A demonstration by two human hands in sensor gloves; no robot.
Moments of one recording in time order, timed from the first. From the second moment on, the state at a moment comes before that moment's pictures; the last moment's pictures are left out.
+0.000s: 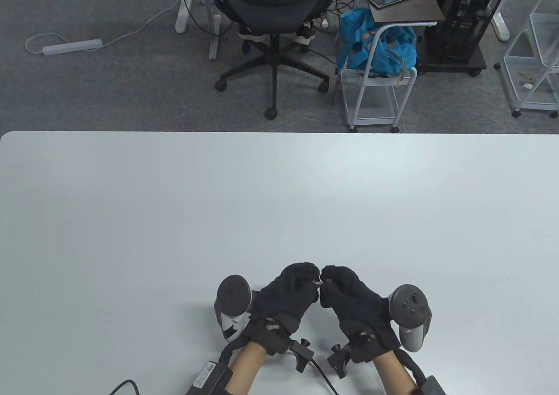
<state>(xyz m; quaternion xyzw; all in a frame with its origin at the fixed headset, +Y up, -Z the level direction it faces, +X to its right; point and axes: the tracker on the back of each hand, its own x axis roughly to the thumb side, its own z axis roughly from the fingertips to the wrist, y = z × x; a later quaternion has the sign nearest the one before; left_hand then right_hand) -0.073 -0.747 -0.208 -0.05 -0.13 0.68 0.72 0.152 -0.730 -0.192 0.10 -0.02 0.78 0.62</state>
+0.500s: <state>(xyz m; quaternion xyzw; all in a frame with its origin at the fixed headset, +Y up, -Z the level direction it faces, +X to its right) -0.074 -0.749 -0.207 -0.06 -0.11 0.68 0.72 0.150 -0.722 -0.190 0.13 -0.07 0.81 0.56</state>
